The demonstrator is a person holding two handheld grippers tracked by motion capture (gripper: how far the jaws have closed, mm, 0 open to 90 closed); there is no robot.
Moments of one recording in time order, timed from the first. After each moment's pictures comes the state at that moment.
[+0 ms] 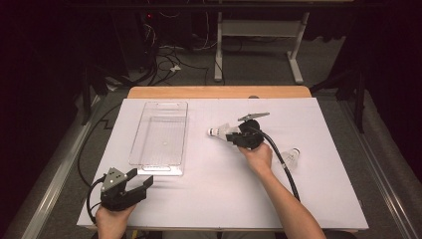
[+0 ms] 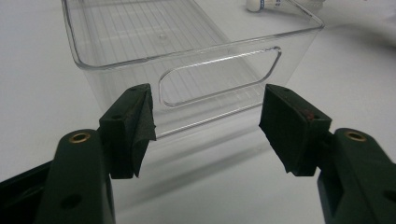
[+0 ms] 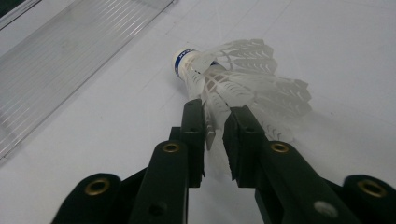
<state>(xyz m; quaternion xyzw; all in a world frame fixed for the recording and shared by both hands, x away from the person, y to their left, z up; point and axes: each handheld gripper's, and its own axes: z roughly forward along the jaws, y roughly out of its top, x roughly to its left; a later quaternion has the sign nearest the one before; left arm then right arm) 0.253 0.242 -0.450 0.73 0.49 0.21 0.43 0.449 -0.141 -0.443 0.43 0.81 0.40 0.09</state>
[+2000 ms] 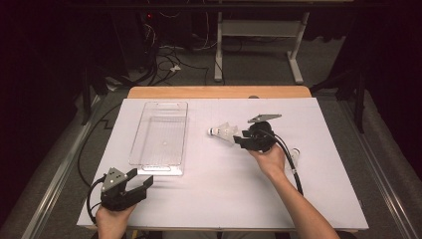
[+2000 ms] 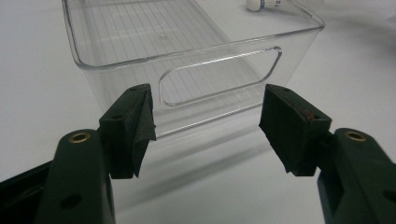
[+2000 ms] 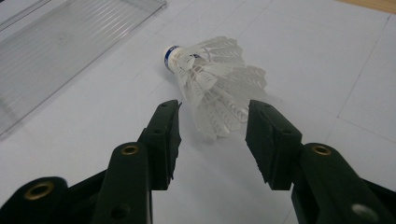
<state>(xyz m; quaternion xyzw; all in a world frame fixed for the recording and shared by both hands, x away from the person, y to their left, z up) 0.253 0.242 -0.450 0.73 0.49 0.21 0.43 0.425 -0.165 -0.420 0.42 0.81 0.39 0.14</state>
